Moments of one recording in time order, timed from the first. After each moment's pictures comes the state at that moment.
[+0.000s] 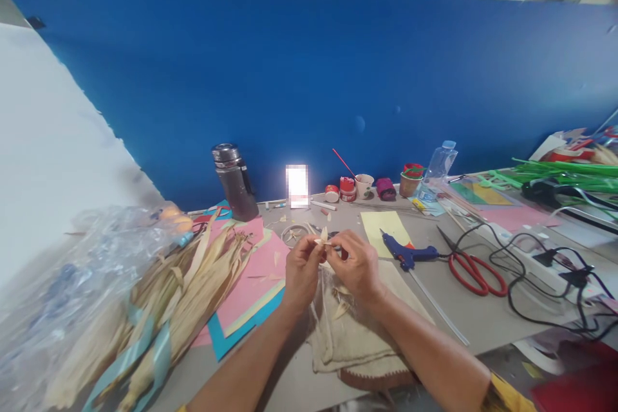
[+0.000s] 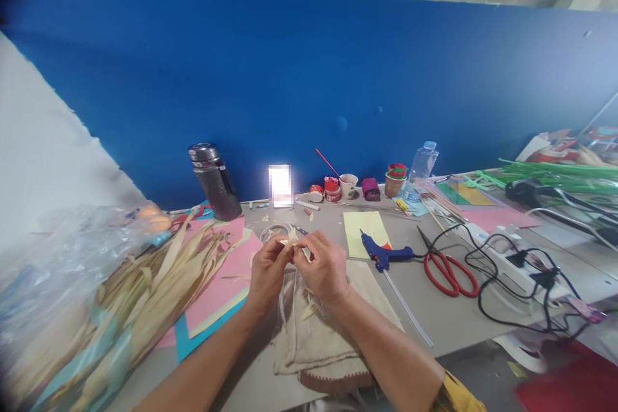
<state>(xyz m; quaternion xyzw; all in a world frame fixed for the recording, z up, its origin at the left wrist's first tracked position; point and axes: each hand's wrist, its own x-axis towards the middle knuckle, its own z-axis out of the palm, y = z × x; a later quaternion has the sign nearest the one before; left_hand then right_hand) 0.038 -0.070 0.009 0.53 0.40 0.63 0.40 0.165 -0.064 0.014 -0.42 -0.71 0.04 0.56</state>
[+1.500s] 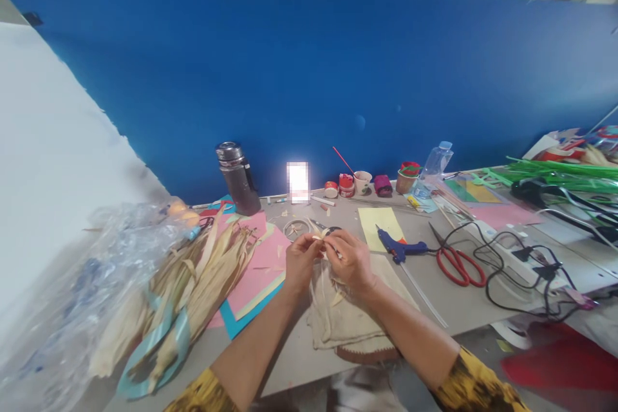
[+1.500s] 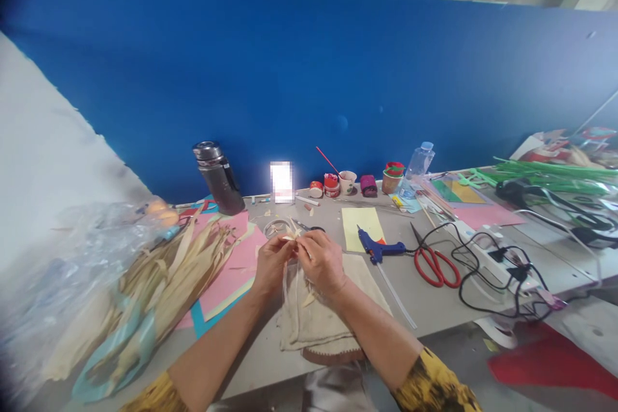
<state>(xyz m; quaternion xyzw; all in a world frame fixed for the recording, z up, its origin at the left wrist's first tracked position) 0.033 -0.061 0.000 0.41 0.41 0.63 0.52 0.168 -0.061 0.005 -0.40 -0.76 0.01 0.51</state>
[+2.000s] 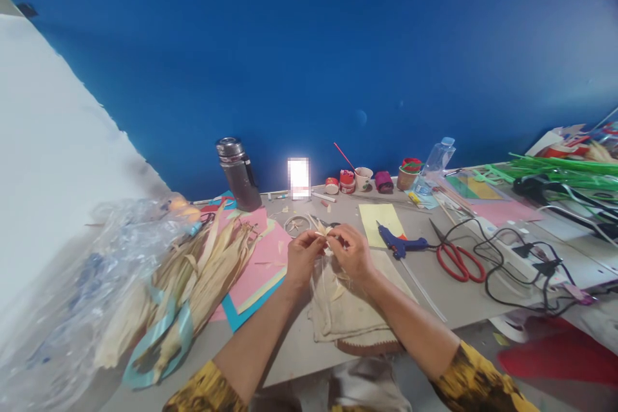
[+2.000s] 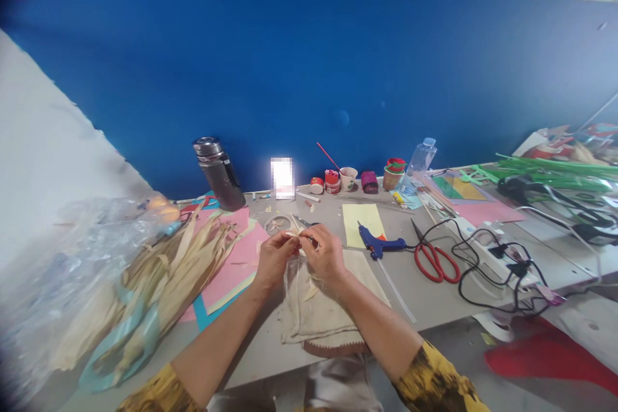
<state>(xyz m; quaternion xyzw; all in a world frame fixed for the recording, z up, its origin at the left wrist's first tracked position) 0.035 -0.065 0.010 0.44 0.43 0.60 0.51 0.169 -0.057 0.011 -0.41 -0.71 0.16 0.55</state>
